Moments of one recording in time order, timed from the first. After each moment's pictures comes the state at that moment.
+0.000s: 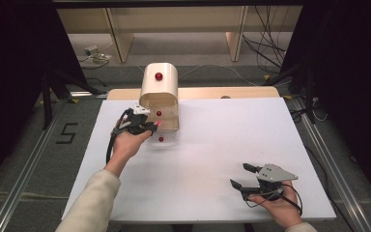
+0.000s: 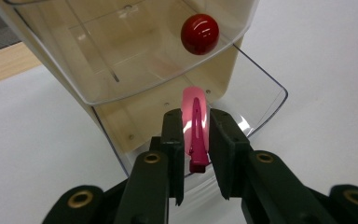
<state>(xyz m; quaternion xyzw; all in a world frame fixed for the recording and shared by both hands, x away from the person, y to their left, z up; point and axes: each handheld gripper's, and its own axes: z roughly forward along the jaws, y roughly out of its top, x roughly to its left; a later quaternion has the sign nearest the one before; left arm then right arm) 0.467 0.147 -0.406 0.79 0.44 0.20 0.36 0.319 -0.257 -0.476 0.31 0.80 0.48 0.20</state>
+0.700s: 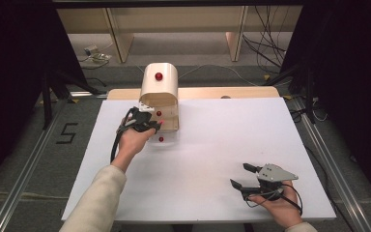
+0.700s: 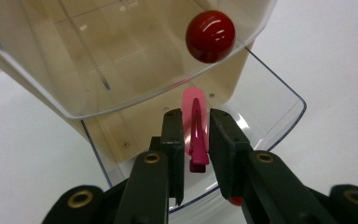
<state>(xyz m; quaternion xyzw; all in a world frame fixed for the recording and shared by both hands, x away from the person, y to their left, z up) 0.482 0.137 -0.417 0.79 0.45 0.20 0.36 0.319 -0.258 -0.476 0.31 0.80 0.48 0.20</state>
